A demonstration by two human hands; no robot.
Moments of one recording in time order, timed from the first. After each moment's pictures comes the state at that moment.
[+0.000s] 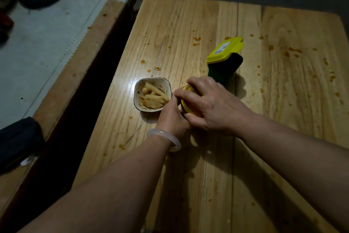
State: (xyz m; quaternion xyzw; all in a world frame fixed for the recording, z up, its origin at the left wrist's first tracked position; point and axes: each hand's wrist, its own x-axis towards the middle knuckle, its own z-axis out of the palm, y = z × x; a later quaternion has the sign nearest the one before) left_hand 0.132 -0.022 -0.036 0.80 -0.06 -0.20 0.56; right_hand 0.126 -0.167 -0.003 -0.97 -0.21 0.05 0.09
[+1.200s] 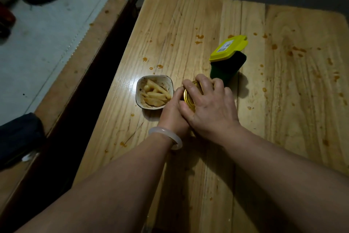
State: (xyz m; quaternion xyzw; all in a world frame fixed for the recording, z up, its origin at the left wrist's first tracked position) left_hand 0.135 -0.021 -0.040 0.80 -0.08 -0.18 0.57; right_hand 0.113 -0.128 -0.010 -1.00 0.01 0.00 0.06
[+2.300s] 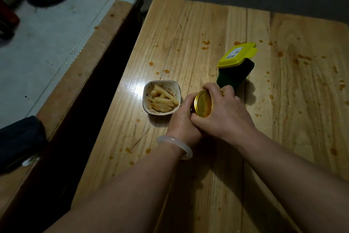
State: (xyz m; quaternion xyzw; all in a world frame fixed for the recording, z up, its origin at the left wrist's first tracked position) left_hand 0.131 -0.016 -0.034 0.80 -0.07 -0.20 0.55; right_hand 0.118 -0.129 0.006 -0.96 0.14 0.11 0.19
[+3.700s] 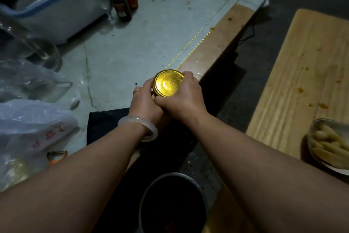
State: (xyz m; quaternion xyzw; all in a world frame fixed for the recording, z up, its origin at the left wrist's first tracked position) left_hand 0.258 0.379 -0.076 0.90 0.17 -0.06 0.40; right_hand 0.282 0.273 -0.056 -0.89 0.03 0.12 0.44
